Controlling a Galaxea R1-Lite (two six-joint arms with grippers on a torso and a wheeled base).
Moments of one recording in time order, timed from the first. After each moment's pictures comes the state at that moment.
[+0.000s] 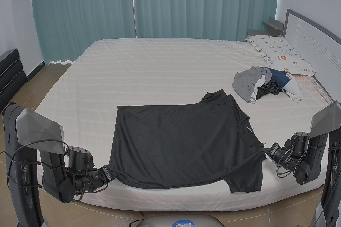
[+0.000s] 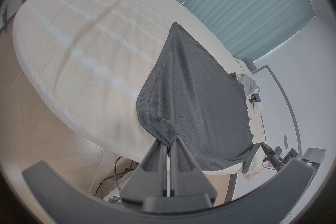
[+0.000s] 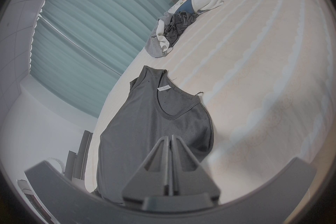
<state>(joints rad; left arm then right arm) -0.20 2.33 -0.29 -1.30 -0.18 -0.72 -0.06 2.41 -0.35 -1.55 0.24 0.74</state>
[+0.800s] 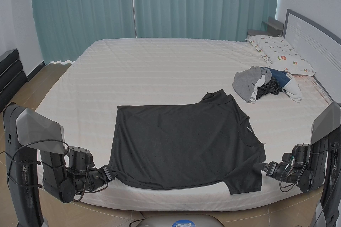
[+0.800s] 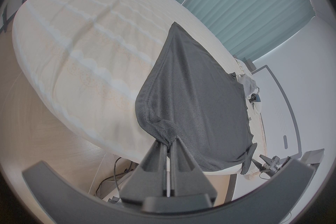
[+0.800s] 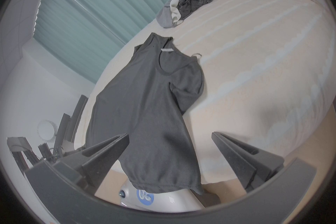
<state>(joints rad) -0.20 2.33 -0.29 -1.30 -0.18 -0.72 -0.07 2.43 -0.18 -1.55 0.37 0.46</state>
